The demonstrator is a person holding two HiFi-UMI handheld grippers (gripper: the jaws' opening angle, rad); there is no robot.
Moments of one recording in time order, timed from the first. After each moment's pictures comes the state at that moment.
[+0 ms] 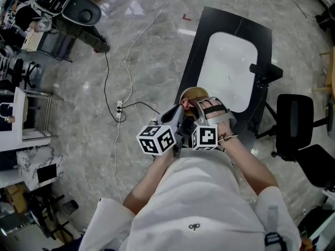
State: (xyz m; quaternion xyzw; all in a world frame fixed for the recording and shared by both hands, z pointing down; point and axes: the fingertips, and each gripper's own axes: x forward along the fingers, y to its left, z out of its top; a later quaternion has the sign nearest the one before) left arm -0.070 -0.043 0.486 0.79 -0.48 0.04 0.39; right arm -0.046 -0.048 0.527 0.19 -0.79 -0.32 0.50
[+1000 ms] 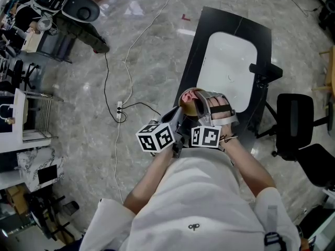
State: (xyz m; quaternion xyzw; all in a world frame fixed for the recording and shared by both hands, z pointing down) left arm -0.070 -0.042 0.500 0.77 -0.46 0.03 0.44; right arm -0.027 -0.083 0.484 0.34 -0.75 -0.35 0.45
